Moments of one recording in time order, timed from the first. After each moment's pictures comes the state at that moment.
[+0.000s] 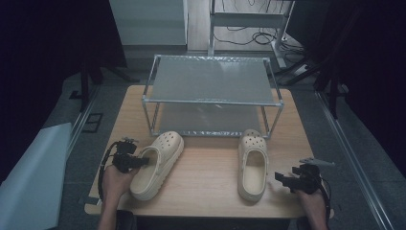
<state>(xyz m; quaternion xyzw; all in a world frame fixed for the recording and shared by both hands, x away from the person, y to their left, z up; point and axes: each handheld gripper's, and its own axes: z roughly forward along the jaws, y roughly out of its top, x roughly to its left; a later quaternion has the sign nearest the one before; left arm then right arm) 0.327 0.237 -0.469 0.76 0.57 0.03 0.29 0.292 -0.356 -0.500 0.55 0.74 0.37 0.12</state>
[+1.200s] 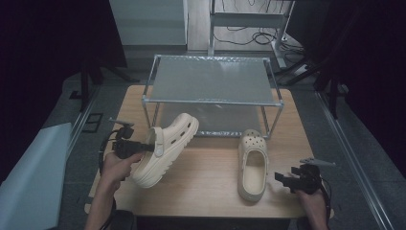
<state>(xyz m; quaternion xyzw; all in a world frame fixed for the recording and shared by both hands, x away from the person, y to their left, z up) 0.350 0.235 -0.422 0.70 0.53 -0.18 0.45 0.292 -0.357 -0.501 0.55 0.73 0.38 0.11</state>
